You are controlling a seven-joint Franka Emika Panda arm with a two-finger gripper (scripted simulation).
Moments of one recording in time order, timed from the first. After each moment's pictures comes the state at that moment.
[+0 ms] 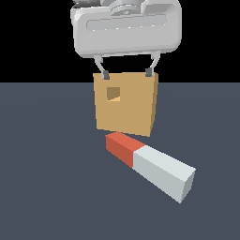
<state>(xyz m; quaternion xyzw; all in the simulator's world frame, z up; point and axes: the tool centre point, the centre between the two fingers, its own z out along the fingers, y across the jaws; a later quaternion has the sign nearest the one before) 0.016 -0.026 0.212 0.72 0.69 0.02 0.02</state>
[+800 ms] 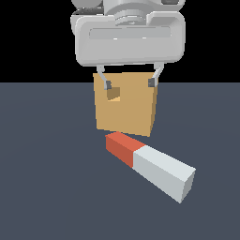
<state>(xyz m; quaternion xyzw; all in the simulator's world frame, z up) 0.022 -0.037 0.193 0.68 0.73 0.02 0.02</state>
